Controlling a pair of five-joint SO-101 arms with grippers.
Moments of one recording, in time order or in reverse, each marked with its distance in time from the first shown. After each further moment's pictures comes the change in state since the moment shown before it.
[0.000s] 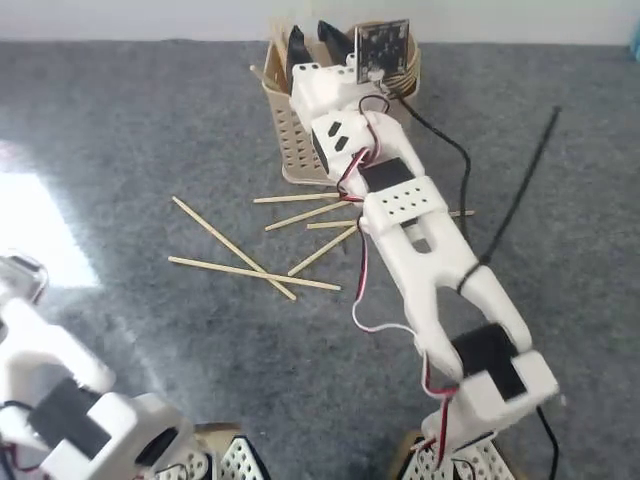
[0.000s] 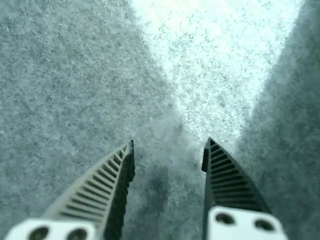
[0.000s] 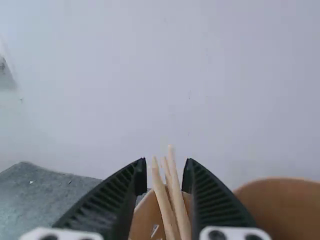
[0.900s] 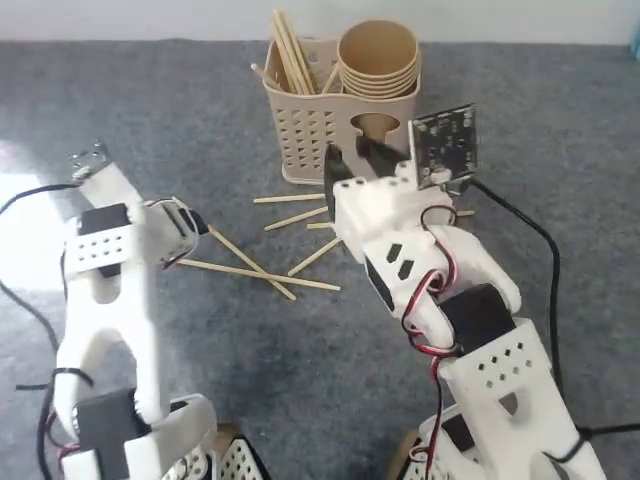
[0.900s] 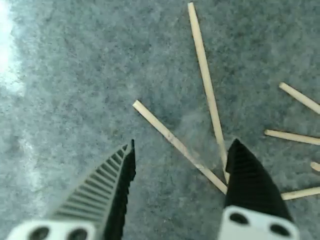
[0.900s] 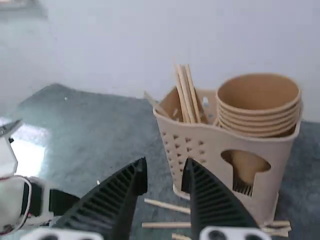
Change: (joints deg) left arm 38.7 -9.1 3.9 15.6 9.1; right arm -4.2 -53.0 28.1 44.9 0.0
